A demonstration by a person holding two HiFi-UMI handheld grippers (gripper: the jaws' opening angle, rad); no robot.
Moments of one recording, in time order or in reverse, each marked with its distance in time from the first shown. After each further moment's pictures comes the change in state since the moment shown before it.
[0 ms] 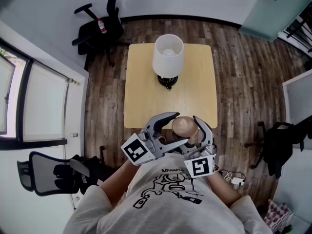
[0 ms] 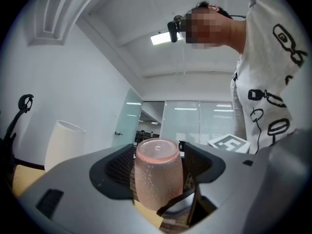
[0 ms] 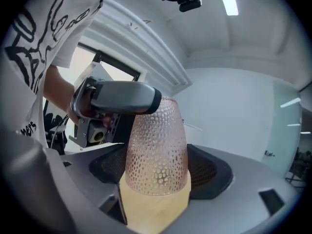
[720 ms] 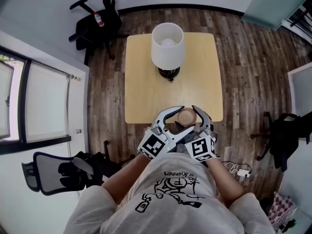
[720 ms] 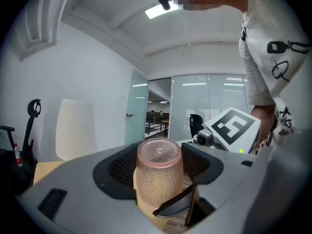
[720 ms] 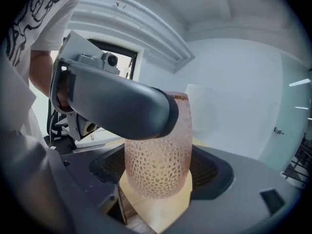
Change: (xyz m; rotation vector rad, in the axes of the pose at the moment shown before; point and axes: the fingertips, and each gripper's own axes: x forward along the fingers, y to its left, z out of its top) left arm 0.017 0.031 -0.099 0.105 0.273 0.132; right arm 0.046 0.015 -0.099 0.101 0.219 0.096
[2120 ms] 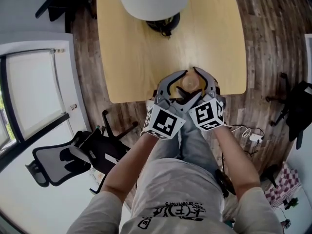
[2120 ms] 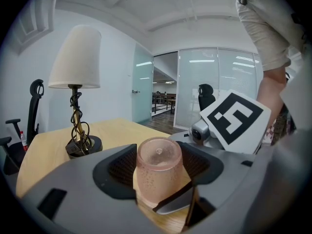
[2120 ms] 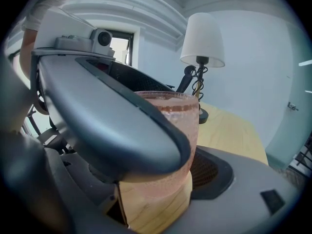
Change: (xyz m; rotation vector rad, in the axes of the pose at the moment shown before) left arm 0.059 0.047 -0.194 0.011 0.247 0.080; right arm 0.122 0.016 -0.166 0.066 0.150 0.109
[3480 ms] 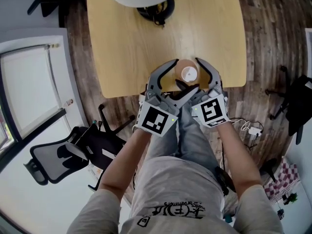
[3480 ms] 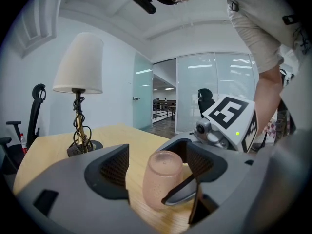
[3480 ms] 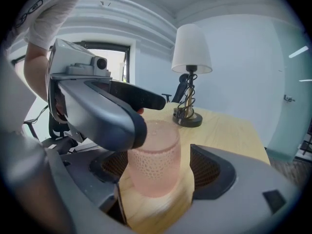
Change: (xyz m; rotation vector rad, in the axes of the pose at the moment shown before) left arm -0.002 0.000 0.003 0.071 -0.092 -0.003; right arm -0.015 -0.009 -0.001 0.055 -0.127 0.003
